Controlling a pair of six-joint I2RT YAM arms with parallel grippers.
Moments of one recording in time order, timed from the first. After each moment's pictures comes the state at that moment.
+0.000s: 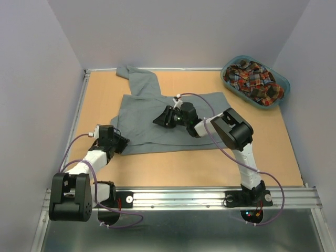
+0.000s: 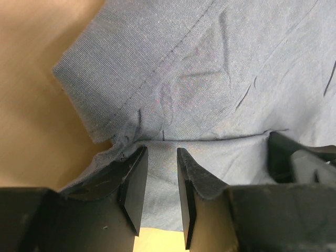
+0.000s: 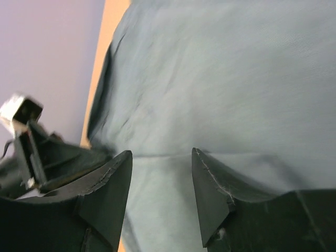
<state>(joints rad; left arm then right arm) -0.05 1.13 0.36 -0.07 0.01 -1.08 0.66 2.24 1.18 0.78 -0.44 0.92</state>
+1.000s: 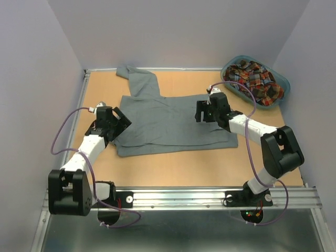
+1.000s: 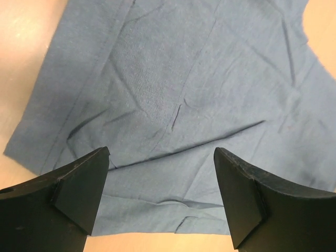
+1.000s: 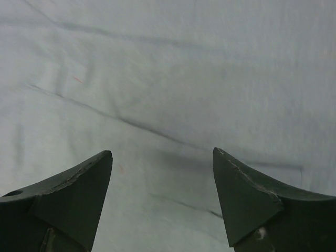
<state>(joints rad) -0.06 1.14 0.66 -0.26 0.00 -0.78 0.41 1.61 0.99 0.01 0.04 0.30</state>
